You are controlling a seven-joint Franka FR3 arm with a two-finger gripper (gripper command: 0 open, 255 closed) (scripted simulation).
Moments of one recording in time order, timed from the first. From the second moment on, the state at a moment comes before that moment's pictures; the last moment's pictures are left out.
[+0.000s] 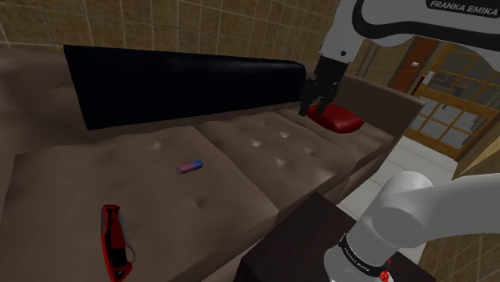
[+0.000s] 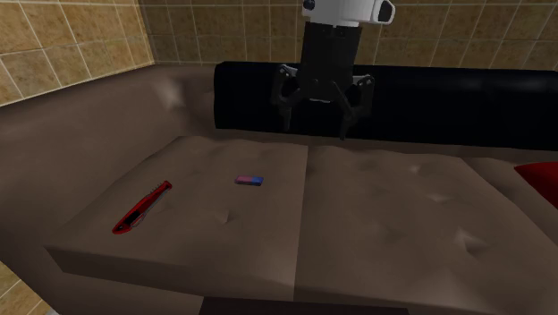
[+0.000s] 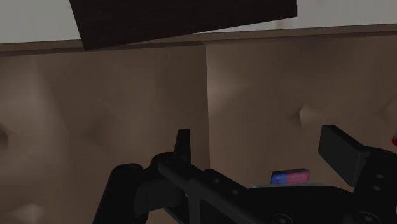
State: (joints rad) arm -0.01 -0.76 -0.03 -2.34 0.06 1.58 0.09
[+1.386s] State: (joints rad) arm -0.14 -0.34 0.48 -2.36 0.17 2.09 1.06
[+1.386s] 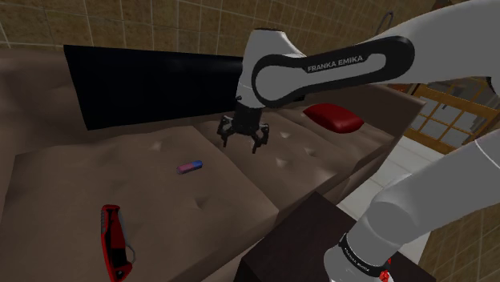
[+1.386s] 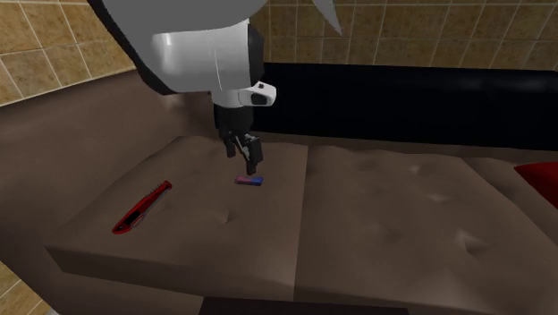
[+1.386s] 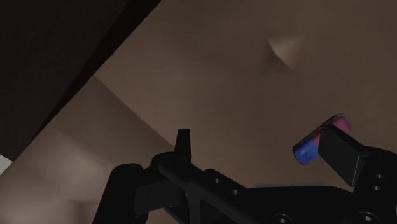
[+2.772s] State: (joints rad) arm -0.02 0.60 0.41 -1.69 -0.38 2.19 2.17
